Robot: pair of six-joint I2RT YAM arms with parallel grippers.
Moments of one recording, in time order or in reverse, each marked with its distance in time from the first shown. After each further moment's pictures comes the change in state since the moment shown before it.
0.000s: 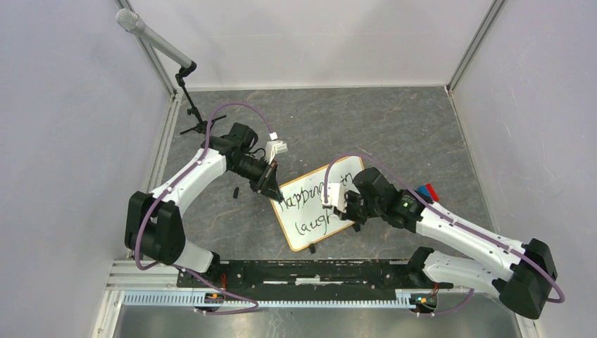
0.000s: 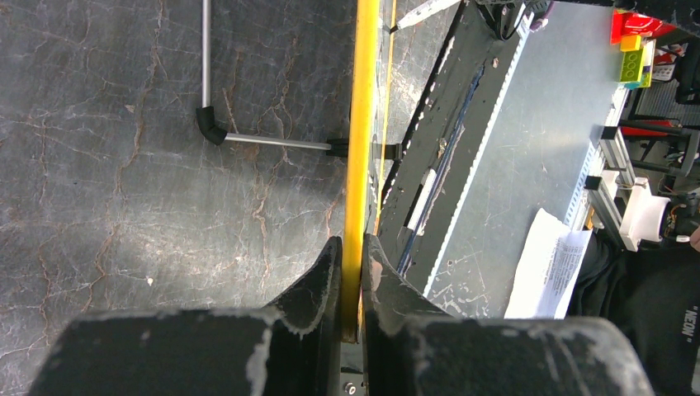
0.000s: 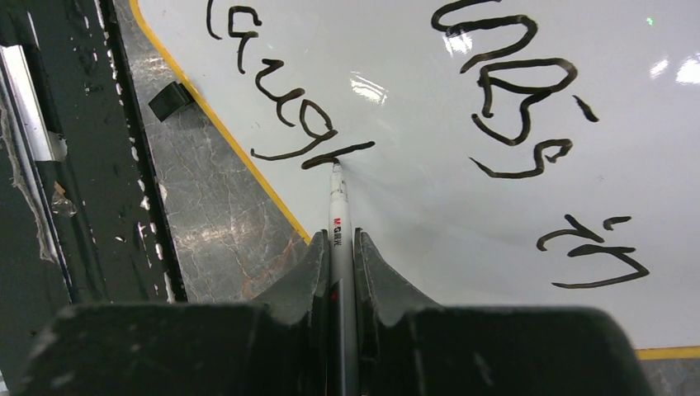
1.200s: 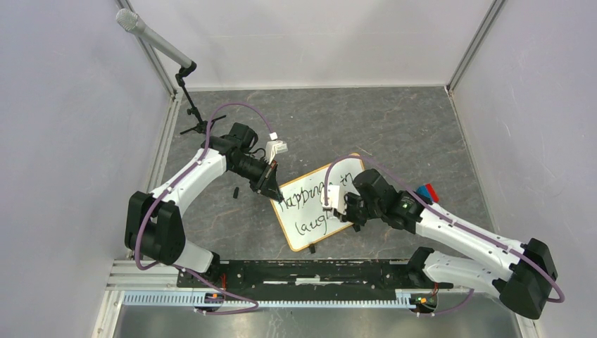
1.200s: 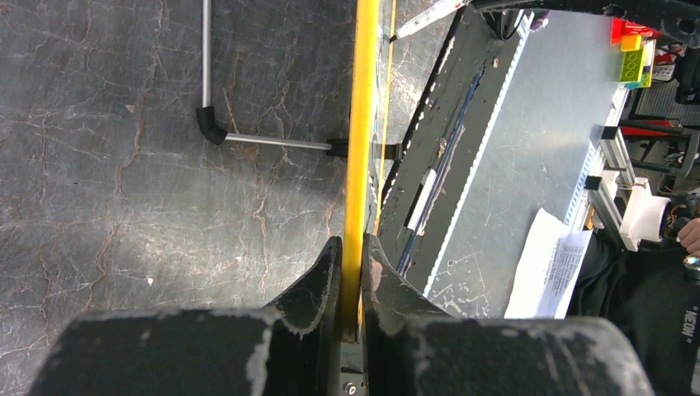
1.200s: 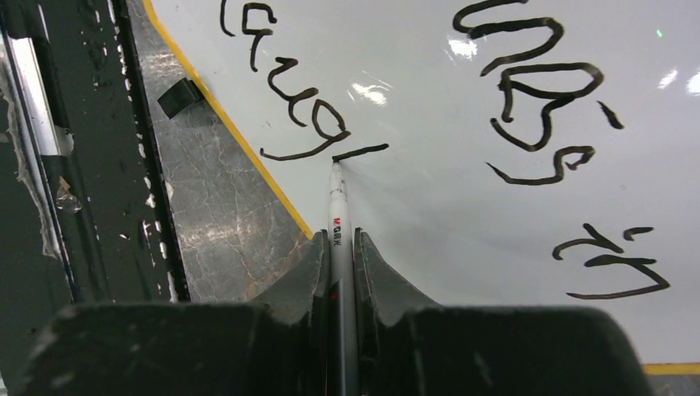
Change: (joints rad) left arm 0.000 0.000 0.000 0.000 0.000 0.000; right arm 0.000 -0.004 -0.013 0.015 -0.008 -0.012
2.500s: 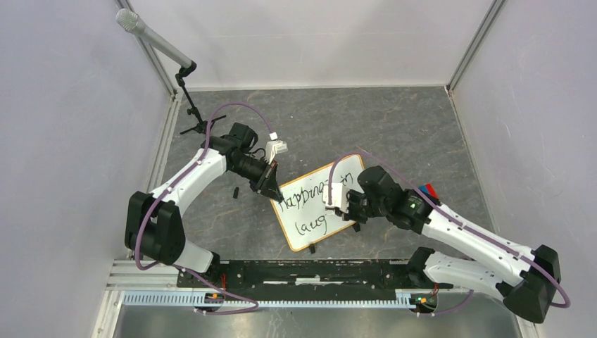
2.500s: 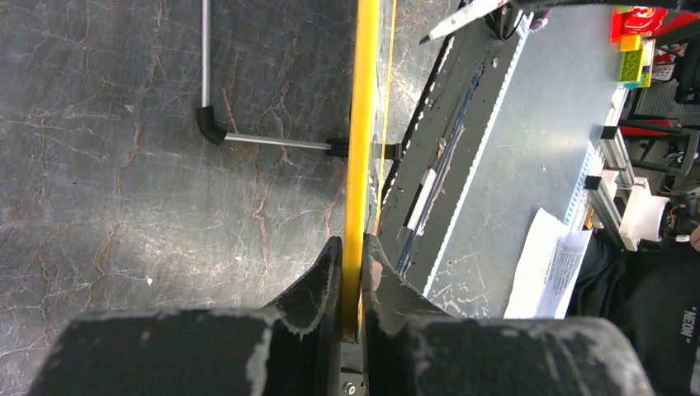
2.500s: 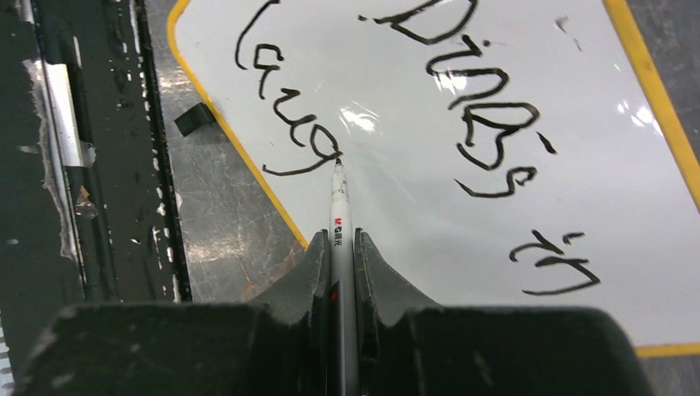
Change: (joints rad) left arm 0.000 0.000 0.000 0.000 0.000 0.000; right arm 0.027 -0.027 0.062 -0.045 -0.050 -0.020
